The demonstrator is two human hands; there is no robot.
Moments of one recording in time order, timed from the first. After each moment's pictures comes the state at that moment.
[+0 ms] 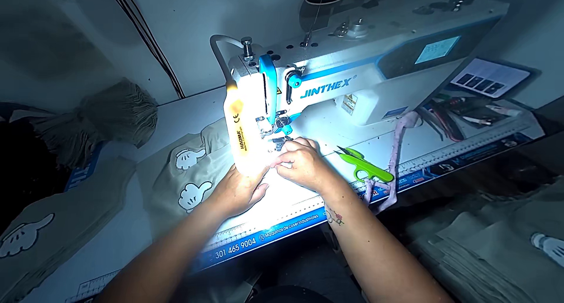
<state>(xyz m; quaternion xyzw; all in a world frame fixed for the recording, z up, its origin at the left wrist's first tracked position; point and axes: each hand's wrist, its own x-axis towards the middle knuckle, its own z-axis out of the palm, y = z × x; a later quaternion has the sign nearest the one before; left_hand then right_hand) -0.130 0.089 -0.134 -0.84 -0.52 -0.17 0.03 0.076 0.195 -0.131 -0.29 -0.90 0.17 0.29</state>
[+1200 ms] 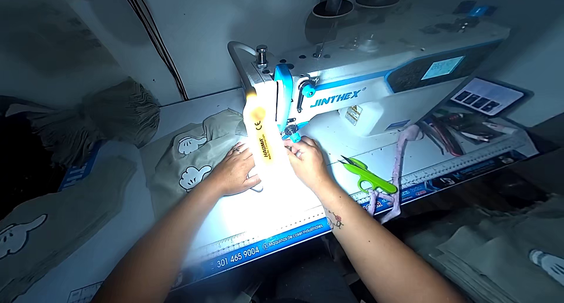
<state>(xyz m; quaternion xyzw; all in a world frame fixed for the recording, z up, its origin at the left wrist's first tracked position) -0.177 0.144 -0.152 -0.85 -0.49 -0.20 -0.01 0.055 0.205 -0.137 -0.40 -0.78 0.22 0.44</state>
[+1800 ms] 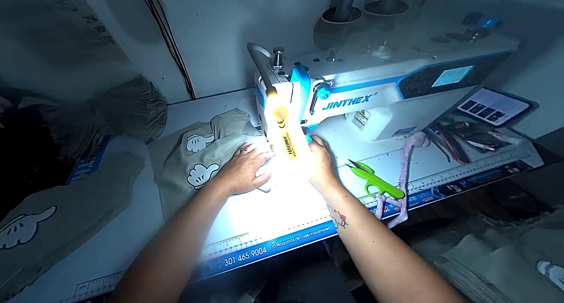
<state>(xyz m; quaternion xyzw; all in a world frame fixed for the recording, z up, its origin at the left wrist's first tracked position) -0.172 0.139 -0.135 -0.84 -0.52 -0.18 -0.05 0.049 0.207 -0.132 -0.42 -0.75 0.23 0.45</state>
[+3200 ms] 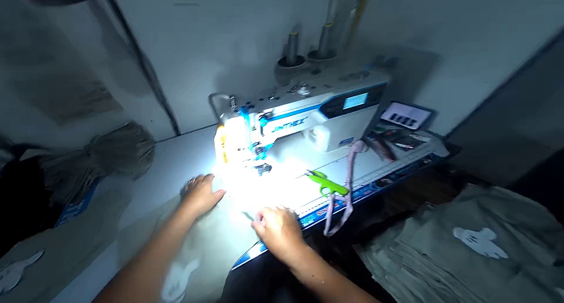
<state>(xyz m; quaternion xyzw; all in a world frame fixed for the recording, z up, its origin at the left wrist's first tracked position) -0.167 0.100 -0.081 -0.58 -0.80 -0.08 -0.16 0.075 0.075 -0.088 -0.51 -0.82 0.26 0.04</state>
